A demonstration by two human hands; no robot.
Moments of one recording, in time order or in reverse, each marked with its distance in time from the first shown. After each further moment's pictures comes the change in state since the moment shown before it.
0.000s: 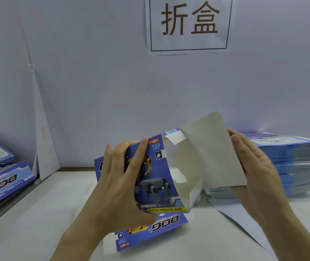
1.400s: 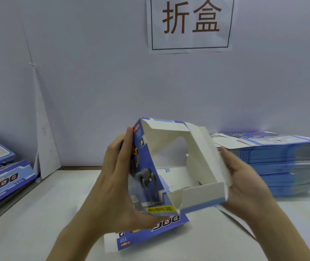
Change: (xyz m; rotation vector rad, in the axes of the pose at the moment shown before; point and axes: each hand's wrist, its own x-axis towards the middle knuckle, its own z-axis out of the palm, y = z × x) left_hand 0.011 0.008 -0.008 -0.322 0.095 -0.004; right_hand 0.015 0.022 -0.007 0.548 0.016 0.660
